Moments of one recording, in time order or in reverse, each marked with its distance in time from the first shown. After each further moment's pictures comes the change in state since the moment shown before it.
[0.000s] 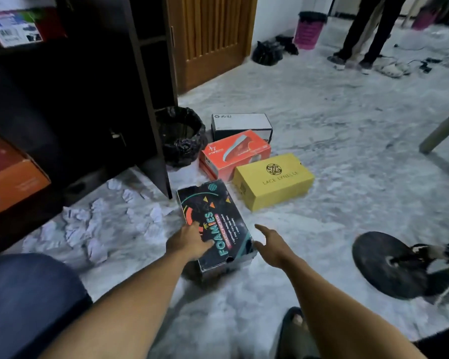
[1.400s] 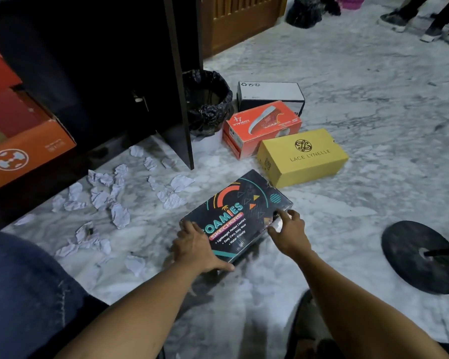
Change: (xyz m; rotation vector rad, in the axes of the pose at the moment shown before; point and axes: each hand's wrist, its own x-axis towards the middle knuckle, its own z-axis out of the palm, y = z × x) left_hand -0.048 -0.044 0.047 0.336 -0.063 -0.166; right_hand 0.015 0.019 0.050 -0.120 0.161 0.040
